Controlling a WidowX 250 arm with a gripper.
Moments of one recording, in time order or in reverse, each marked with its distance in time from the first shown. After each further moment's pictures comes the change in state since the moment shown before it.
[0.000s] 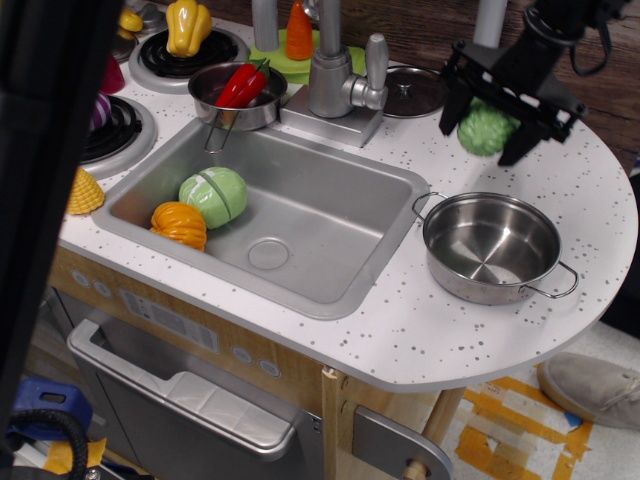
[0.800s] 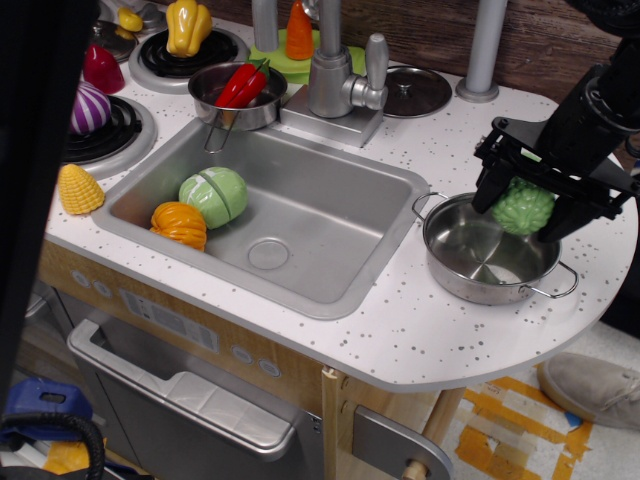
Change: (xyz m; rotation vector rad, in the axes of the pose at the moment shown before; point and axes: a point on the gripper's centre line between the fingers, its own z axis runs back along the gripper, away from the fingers) arm -0.046 -0.041 0.005 0.045 0.013 0.145
